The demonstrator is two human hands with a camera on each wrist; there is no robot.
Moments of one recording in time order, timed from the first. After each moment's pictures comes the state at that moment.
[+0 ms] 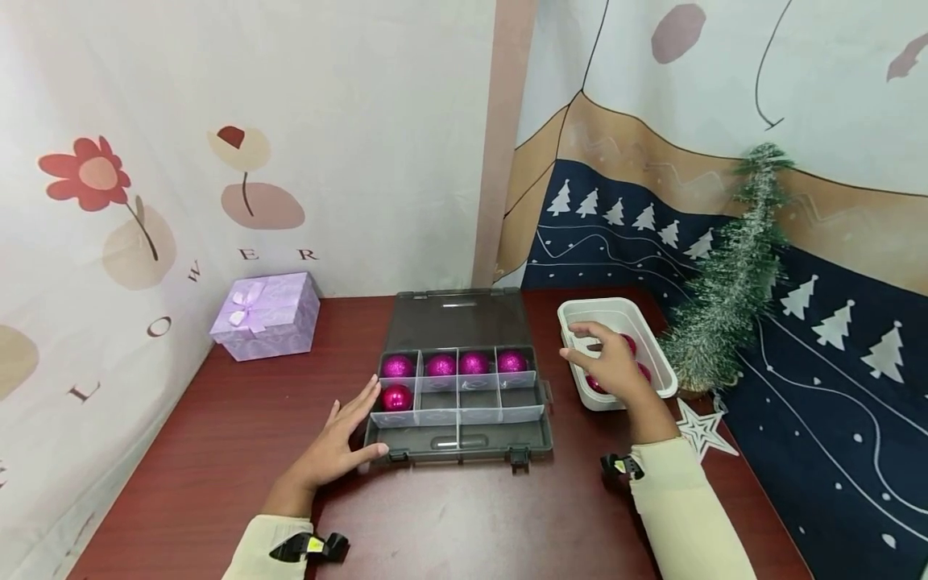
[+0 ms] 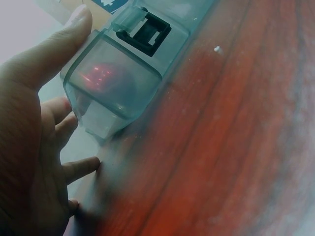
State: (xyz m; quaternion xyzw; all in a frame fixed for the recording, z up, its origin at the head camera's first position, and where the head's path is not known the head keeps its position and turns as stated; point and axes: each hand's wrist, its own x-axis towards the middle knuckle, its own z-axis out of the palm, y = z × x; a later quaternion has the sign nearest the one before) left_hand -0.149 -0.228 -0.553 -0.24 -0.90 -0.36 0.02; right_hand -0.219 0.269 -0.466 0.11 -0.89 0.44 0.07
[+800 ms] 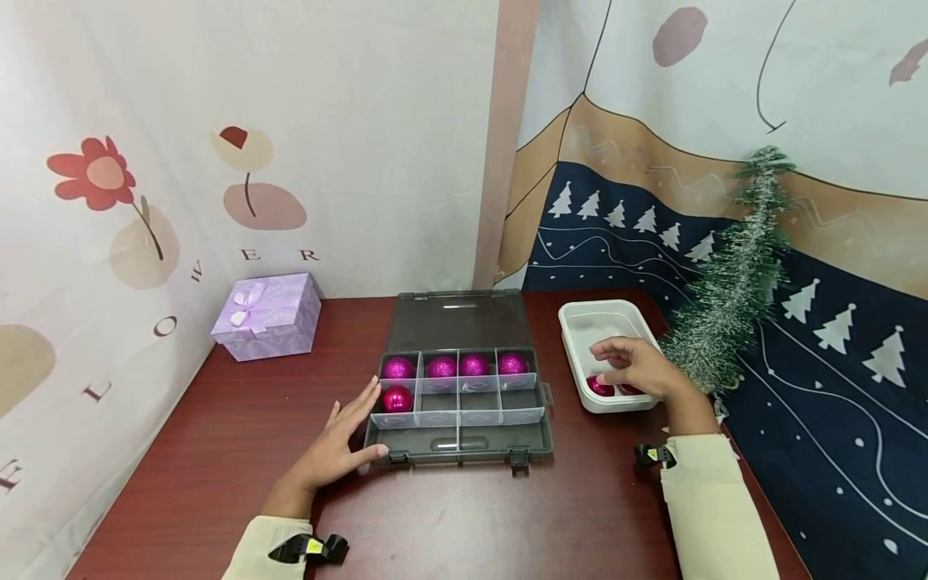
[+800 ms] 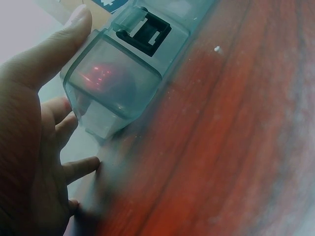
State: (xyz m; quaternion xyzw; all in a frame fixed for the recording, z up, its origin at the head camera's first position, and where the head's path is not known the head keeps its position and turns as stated) left_hand -0.148 -0.228 -0.554 -0.24 -0.90 -0.37 0.02; right_hand -0.226 0.335 -0.466 0.17 -0.87 0.45 -0.10
